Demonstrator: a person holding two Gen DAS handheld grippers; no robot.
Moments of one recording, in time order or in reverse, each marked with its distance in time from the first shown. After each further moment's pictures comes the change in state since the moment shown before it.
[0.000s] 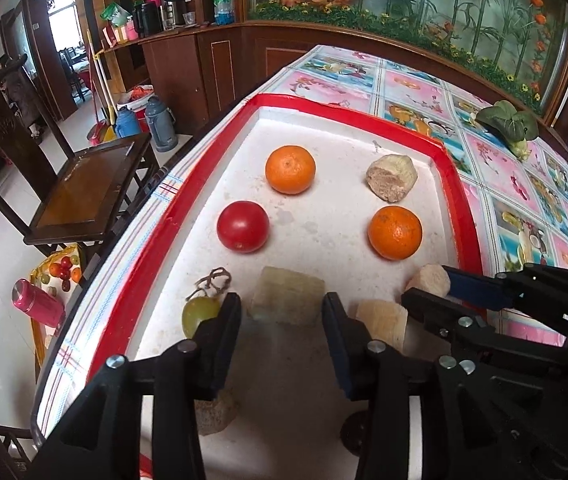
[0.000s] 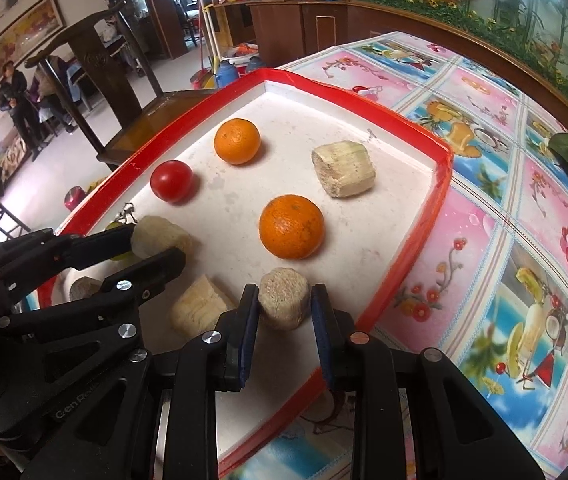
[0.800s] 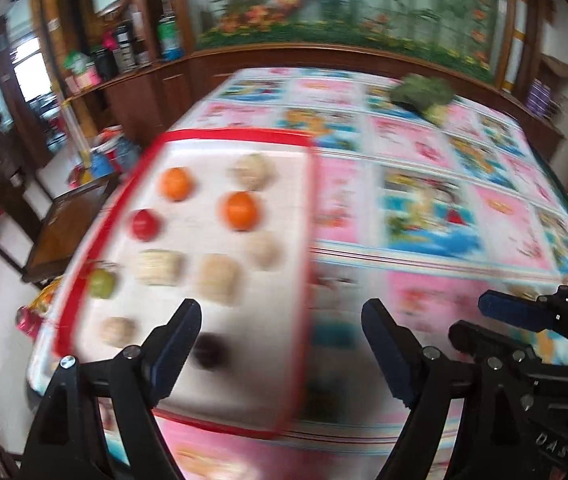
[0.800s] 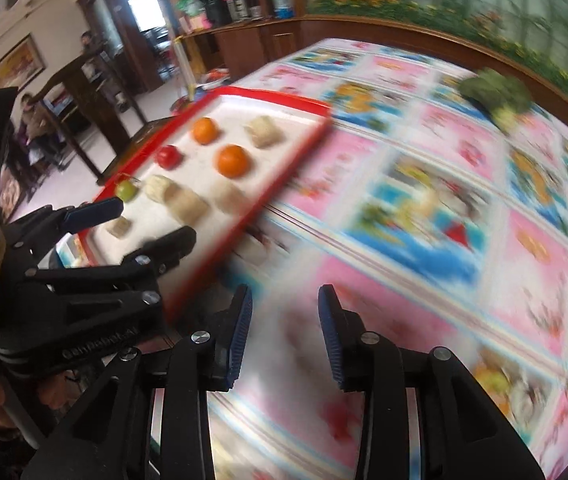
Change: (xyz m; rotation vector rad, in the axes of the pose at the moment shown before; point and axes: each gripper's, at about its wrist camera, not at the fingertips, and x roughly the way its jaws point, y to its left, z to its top) left arm -0.063 -0.112 -0.039 0.186 -0.058 -0.063; right arm -0.108 -0.052 -0.101 0.163 -0.074 -0.029
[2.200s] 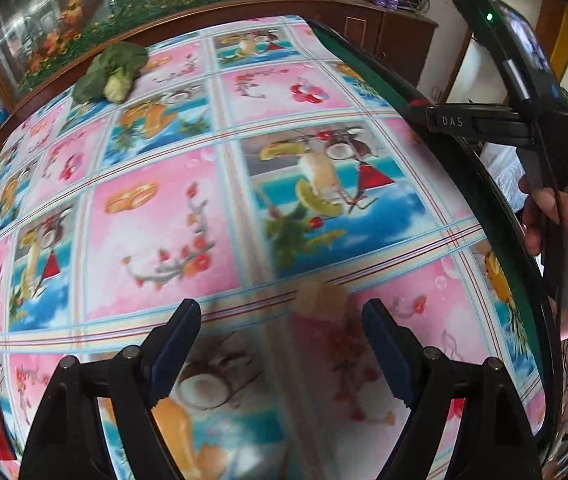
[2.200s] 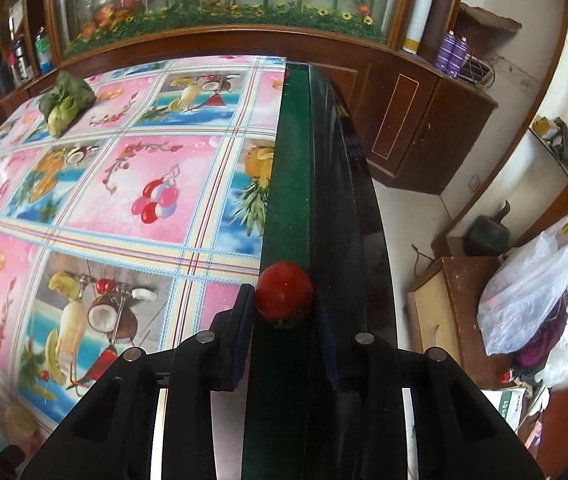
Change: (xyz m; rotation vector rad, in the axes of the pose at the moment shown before) left arm 0.027 -0.335 0.009 0.371 0.157 -0.259; right arm -0.091 -0.416 -0.070 0.338 -0.056 -0.546
